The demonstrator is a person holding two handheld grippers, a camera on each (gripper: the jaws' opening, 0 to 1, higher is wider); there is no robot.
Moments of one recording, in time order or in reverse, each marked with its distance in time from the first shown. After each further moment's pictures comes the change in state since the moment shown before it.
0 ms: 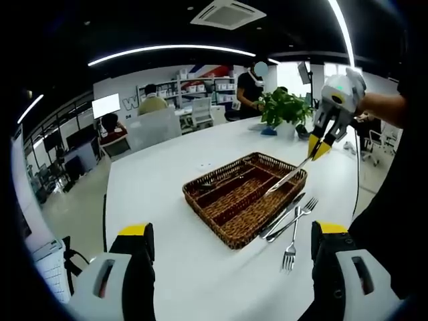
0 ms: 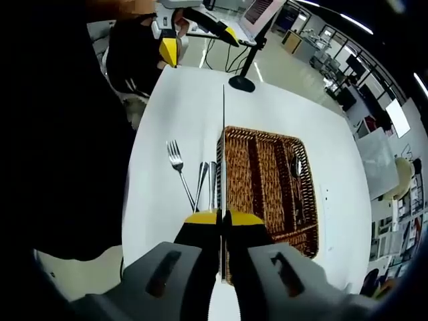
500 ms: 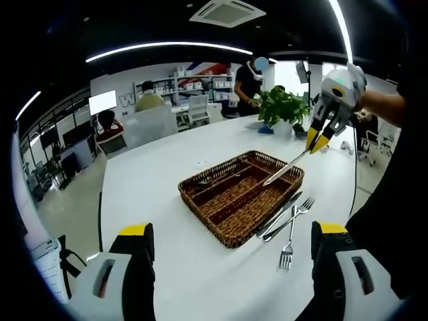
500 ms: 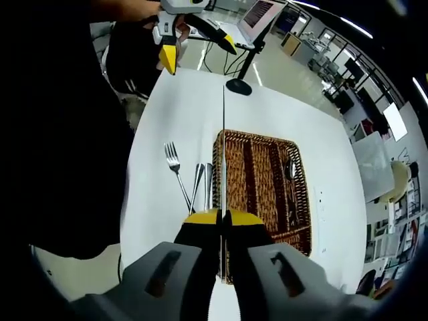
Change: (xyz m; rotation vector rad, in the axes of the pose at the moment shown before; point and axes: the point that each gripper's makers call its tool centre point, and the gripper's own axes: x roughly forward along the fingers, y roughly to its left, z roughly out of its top) left arm 0.004 -0.003 -0.002 -0.010 0.013 -0.024; right arm -0.008 -0.005 0.002 -0.015 -0.001 -0.020
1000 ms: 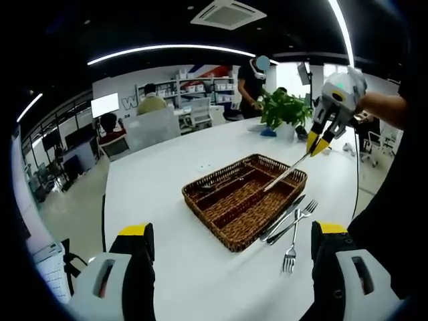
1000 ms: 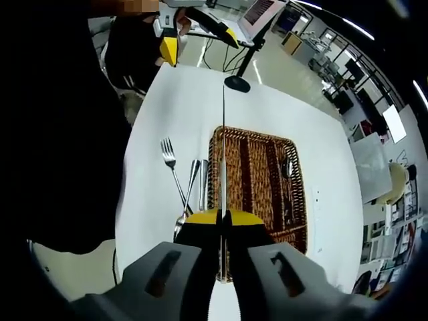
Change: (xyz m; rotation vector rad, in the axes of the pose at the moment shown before) left arm 0.000 0.006 0.006 0.003 -0.014 0.021; right arm 0.001 -0.008 -0.005 -0.021 0.020 -0.011
